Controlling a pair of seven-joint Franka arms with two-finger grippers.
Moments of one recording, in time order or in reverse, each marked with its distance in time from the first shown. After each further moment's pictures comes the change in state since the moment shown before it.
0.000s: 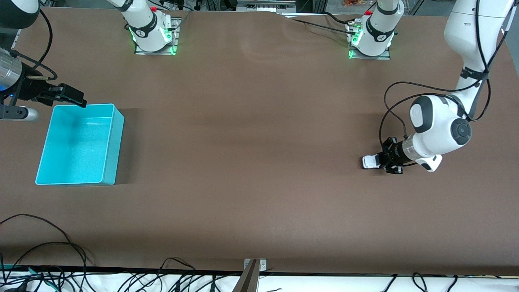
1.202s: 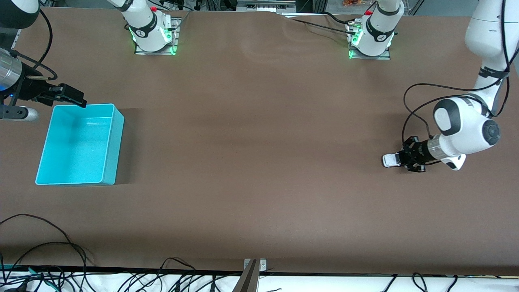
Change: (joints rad) left arm 0.199 0.031 0.006 0.002 0.000 -0.016 0.189; right arm 0.000 0.000 0.000 0.000 0.000 0.000 0.000
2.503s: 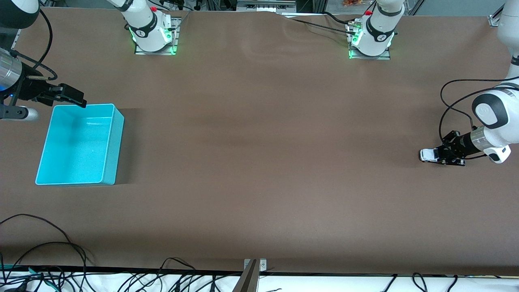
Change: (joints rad) left arm 0.205 0.019 0.033 0.041 0.060 0.001 0.349; right arm 0.000 0.000 0.000 0.000 0.000 0.000 0.000
